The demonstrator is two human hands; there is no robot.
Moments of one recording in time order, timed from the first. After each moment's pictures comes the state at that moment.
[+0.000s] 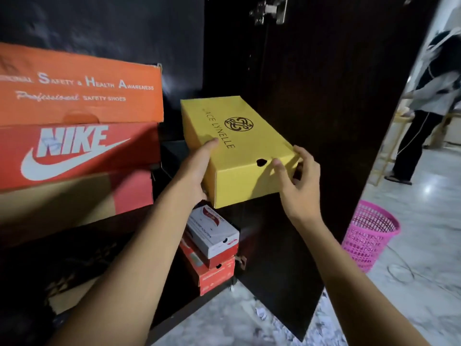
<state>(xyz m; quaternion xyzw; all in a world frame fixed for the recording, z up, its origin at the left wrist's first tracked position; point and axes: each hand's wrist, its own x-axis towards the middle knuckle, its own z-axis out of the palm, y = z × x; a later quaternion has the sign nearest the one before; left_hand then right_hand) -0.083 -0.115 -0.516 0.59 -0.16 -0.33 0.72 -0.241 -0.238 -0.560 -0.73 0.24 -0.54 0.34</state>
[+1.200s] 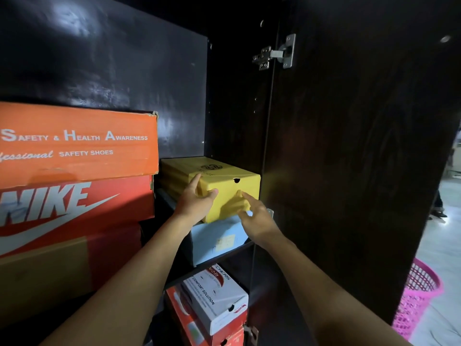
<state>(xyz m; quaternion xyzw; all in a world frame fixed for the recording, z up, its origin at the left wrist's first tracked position) 0.031 -0.197 -0.521 0.74 -0.32 -0.05 0.60 -0.090 -0.317 -0.557 -0.85 0.25 -0.31 0.36</state>
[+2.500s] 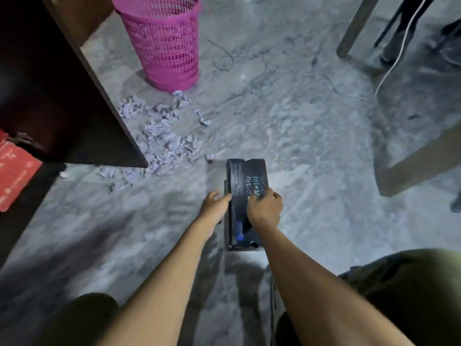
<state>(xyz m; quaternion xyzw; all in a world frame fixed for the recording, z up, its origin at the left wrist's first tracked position) -0.496 -0.192 -0.964 0.70 -0.31 -0.60 0.24 -0.622 -0.184 -0.987 -0.38 0.83 -0.24 0.33</state>
